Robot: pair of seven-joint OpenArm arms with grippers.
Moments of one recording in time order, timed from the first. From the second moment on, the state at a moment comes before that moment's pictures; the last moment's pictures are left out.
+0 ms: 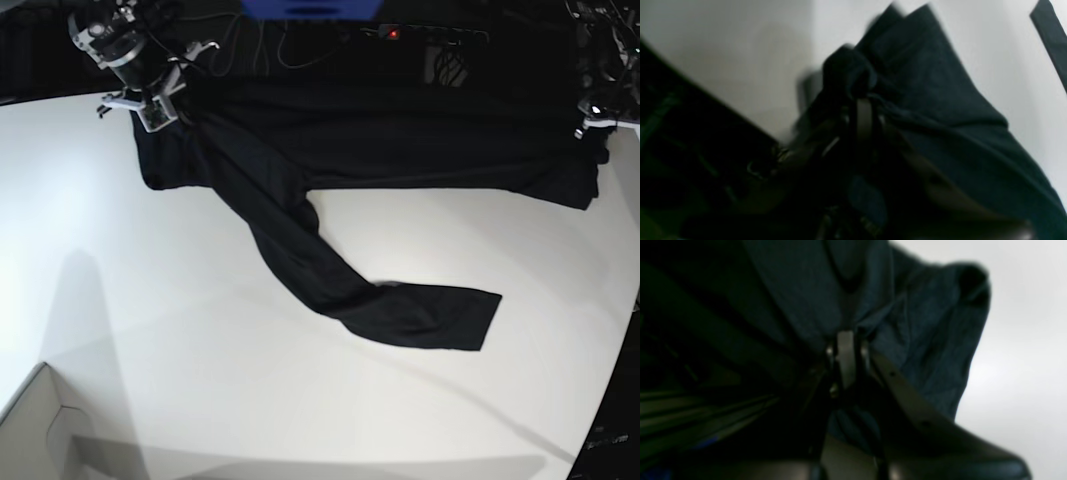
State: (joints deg) left arm 19.0 -12.8 -47.9 75.7 -41.4 -22.8 32.6; right arm -36.1 0.8 19.7 106.8 -9.5 40.1 -16.0
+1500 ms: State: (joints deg) left arm 13.8 -10.9 -42.8 73.3 -43.9 -24.8 31.2; right arm -22.8 3.7 28.1 102.6 -9.5 40.3 -22.6
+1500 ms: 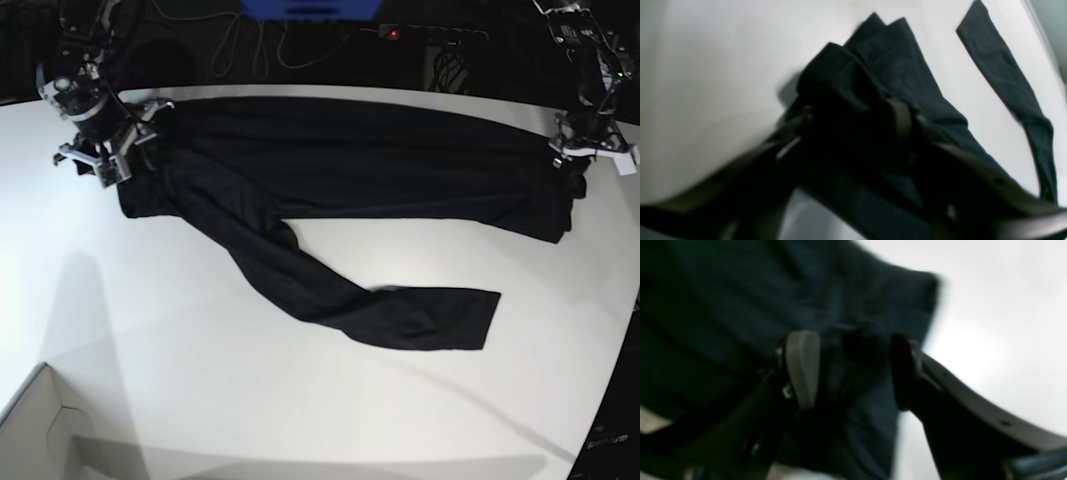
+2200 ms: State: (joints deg) left arm 15.4 -8.3 -42.8 85.4 -41.5 -22.4 33.9; right arm -18.0 -1.2 16.4 110.1 -9.4 40.1 -22.7
